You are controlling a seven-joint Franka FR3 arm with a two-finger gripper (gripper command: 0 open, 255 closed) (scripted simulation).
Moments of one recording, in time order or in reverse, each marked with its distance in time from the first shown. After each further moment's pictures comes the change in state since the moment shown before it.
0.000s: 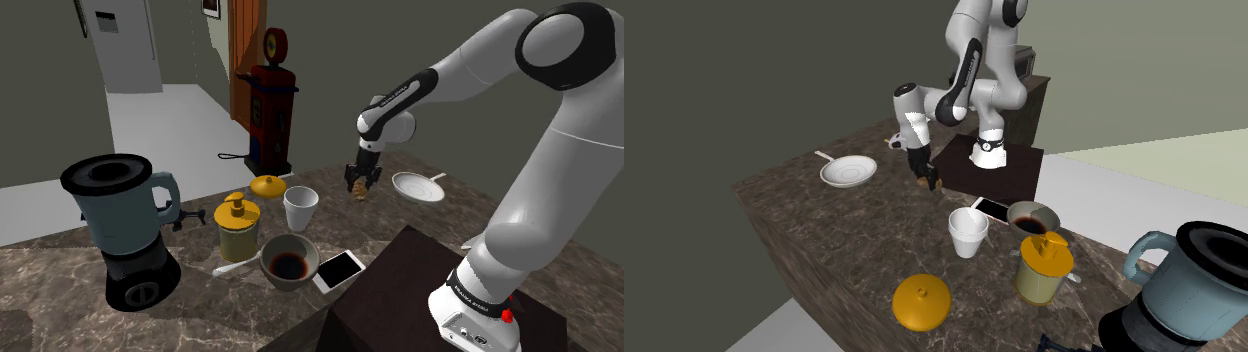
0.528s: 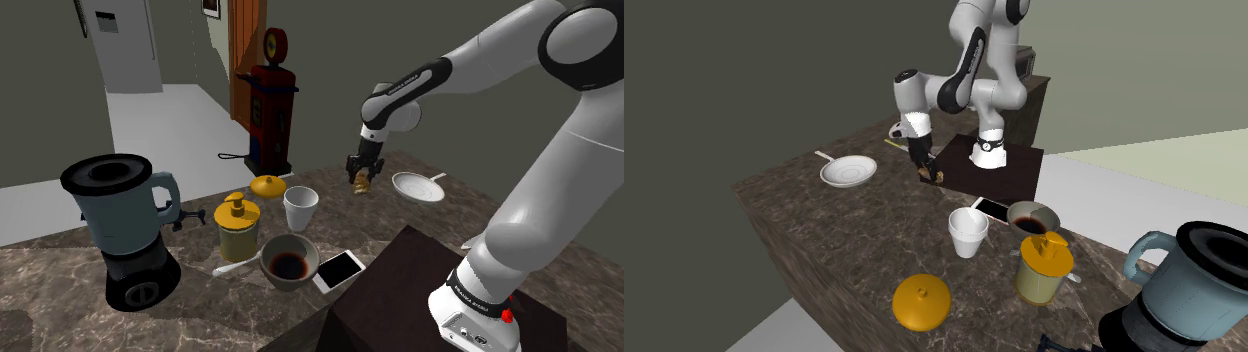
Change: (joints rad) arm 0.004 -0.085 0.002 0.014 -0.038 -0.094 0.044
